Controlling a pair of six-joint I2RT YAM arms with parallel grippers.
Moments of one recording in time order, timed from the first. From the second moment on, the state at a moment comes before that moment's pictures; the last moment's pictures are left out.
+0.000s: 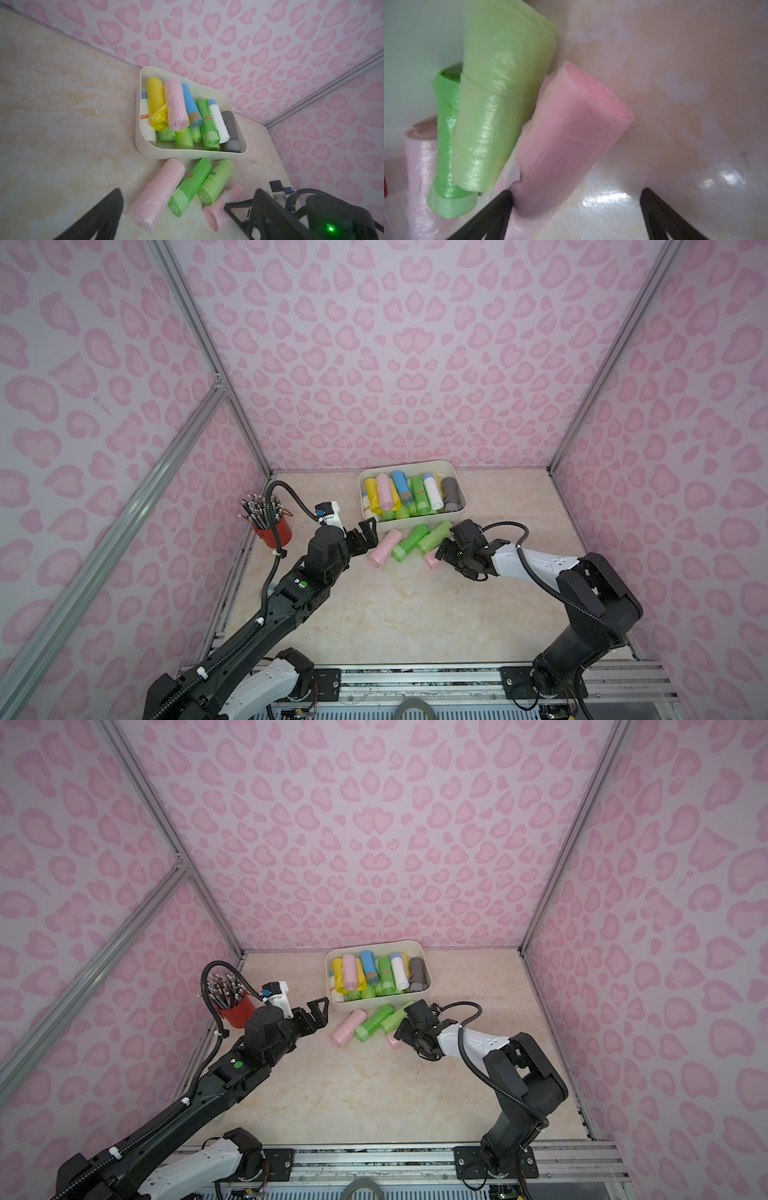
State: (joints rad) left arm -0.57 0.98 0.72 -0.10 -0.20 -0.66; right arm 0.62 1.66 0.89 -0.25 0.04 1.01
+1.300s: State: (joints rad) left arm -0.57 1.06 0.72 -0.10 -0.22 -0.61; right arm 0.62 1.71 0.96 -0.30 0.13 1.02
